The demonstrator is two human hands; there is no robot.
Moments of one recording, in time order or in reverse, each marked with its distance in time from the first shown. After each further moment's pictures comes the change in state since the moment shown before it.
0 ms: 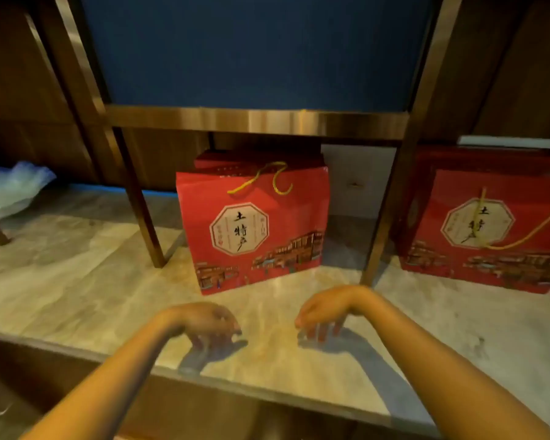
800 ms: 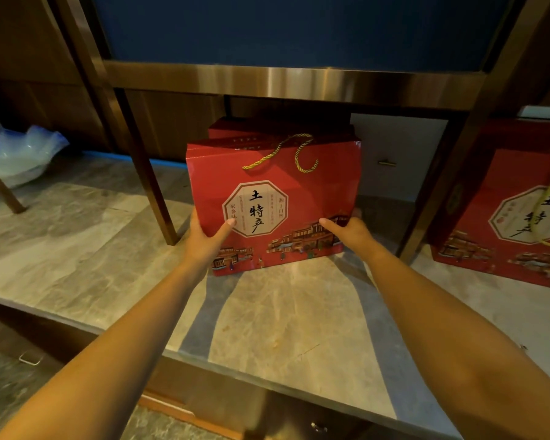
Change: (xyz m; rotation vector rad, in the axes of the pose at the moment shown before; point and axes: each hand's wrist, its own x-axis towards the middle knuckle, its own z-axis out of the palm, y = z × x) left_hand 0.066 -0.006 -0.062 -0.775 1.018 0.459; right_hand 0.101 0.021 -0.095 0.662 0.963 -0.249
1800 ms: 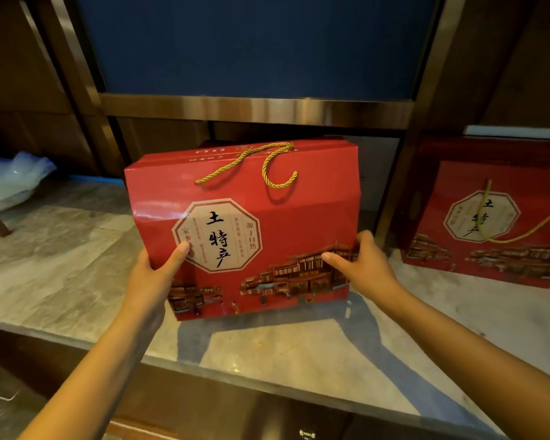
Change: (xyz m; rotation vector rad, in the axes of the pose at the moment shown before) left_hand -0.101 0.057 -0.039 -0.202 0.064 -0.017; right_hand -0.144 -0.026 -0.060 -0.249 0.096 -0.202
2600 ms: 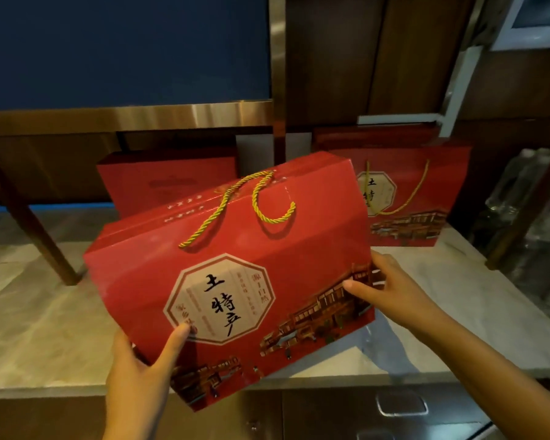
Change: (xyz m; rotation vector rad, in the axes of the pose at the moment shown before) left_hand -0.149 -0.015 0.095 0.241 0.049 -0.060; right_hand -0.105 0.085 -0.148 0.121 0.004 0.060
